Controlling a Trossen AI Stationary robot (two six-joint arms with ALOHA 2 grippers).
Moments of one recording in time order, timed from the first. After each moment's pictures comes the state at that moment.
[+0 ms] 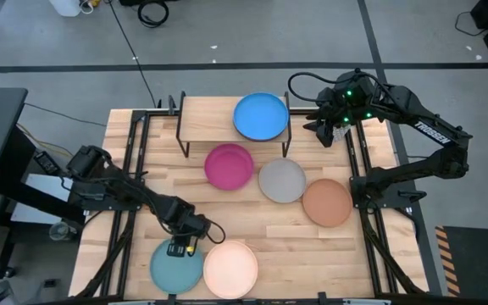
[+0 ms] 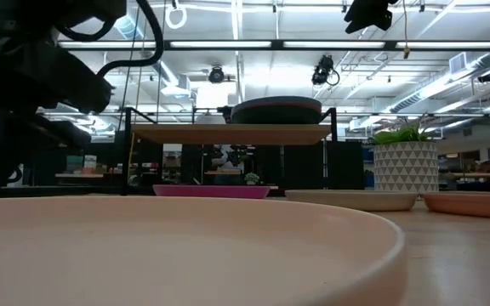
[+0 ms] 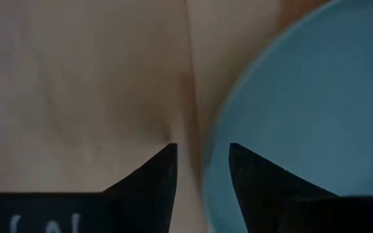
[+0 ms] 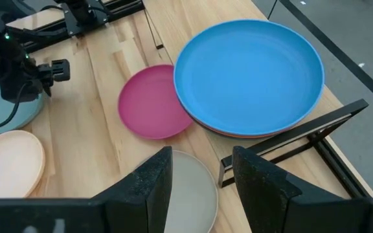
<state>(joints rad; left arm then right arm) -0.46 1.64 0.89 -0.66 0.19 -0.35 -0.44 1.14 1.49 -1.07 -0.13 0.05</state>
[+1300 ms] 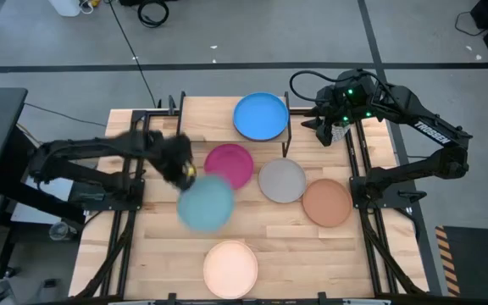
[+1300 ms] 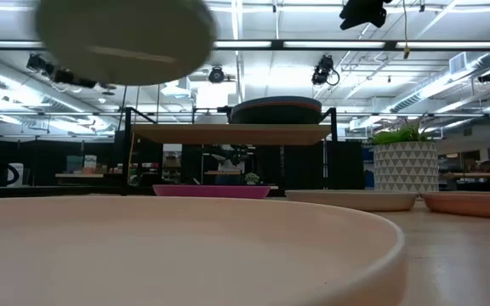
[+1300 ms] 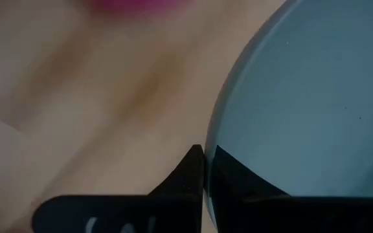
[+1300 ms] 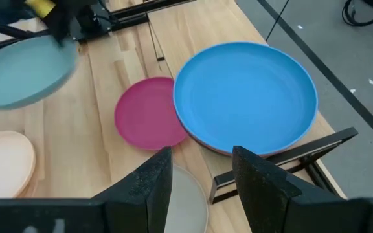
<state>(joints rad) 0.19 1.15 0.98 -0.98 0.35 -0.73 -0.44 1.14 1.49 -1.02 -0.13 -0.03</state>
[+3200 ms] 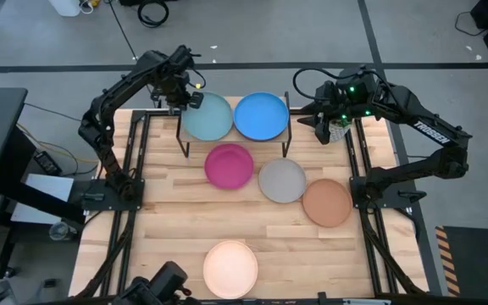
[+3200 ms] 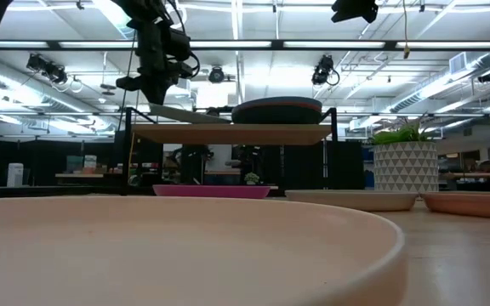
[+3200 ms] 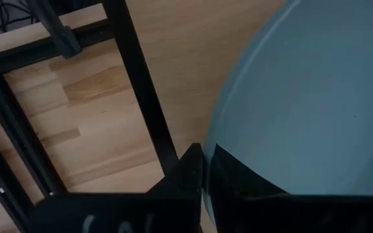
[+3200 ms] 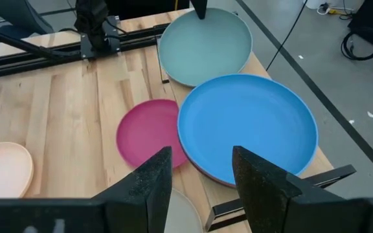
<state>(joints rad) 0.88 1.77 1.77 -1.38 0.06 -0.38 -0.44 1.14 1.49 -0.93 -0.16 -0.08</state>
